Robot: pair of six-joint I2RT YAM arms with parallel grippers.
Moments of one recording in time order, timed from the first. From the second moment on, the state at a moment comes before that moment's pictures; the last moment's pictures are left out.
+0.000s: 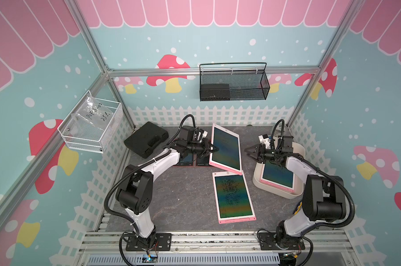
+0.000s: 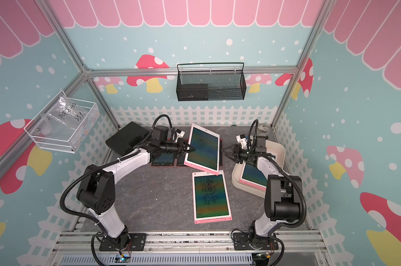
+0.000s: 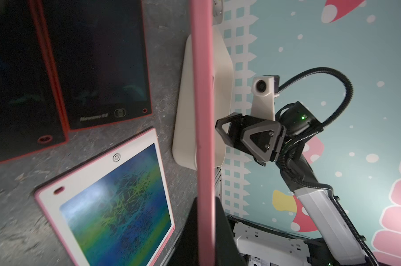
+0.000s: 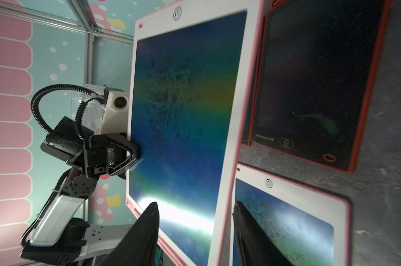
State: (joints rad) left arm -0.42 1.77 1.31 -0.18 0.82 -0.93; right arm -0.07 1.62 1.04 -0.23 -1.04 0.55
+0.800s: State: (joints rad) left arm -0.31 1.08 0.72 -0.50 0.64 -0.86; right arm -0.07 1.68 1.17 -0.49 -0.80 0.27
